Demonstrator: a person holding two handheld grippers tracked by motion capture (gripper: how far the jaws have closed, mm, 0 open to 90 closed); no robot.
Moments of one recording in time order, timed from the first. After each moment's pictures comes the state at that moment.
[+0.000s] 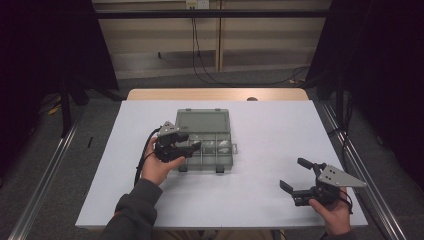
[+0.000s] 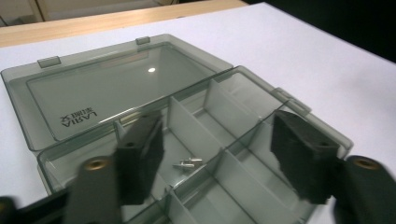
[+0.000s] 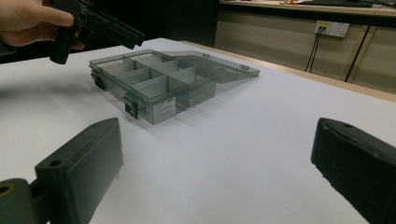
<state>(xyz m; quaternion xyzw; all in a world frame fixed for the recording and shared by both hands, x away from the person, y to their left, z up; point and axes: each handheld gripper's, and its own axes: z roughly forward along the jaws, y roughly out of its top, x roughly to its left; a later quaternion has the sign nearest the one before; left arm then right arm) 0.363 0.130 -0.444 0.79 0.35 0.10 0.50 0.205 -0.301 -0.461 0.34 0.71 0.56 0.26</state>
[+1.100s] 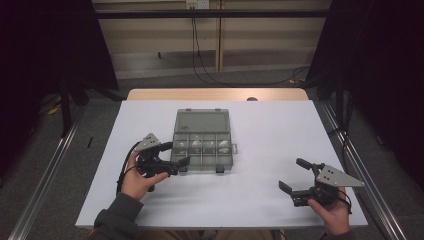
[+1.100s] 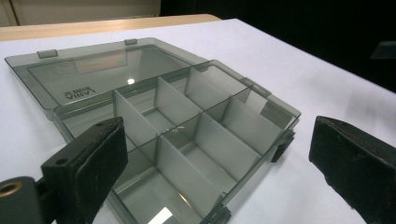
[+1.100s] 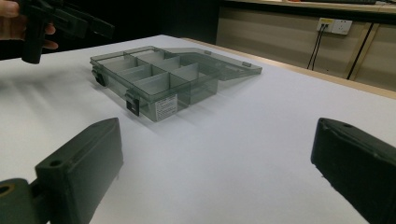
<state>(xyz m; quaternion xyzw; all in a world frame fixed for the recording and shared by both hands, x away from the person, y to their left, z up) 0.330 0.172 -0.448 0.76 0.33 0.07 0.55 0.206 -0.299 -0.462 0.34 0.72 0.55 0.25</state>
